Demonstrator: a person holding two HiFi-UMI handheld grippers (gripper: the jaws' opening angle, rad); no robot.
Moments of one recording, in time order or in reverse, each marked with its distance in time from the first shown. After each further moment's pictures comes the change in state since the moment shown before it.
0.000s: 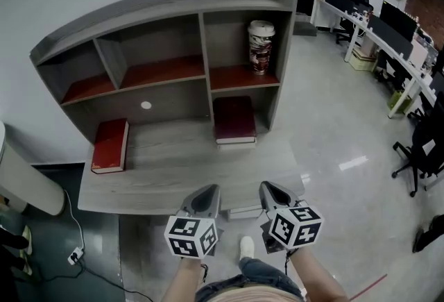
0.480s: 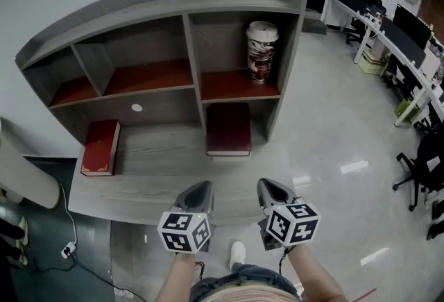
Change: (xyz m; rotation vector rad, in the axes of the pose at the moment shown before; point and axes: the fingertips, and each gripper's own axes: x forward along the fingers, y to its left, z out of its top) left arm 0.084 0.026 0.011 -0.064 0.028 0.080; right arm 0.065 -0.063 0.033 -0.024 0.062 0.033
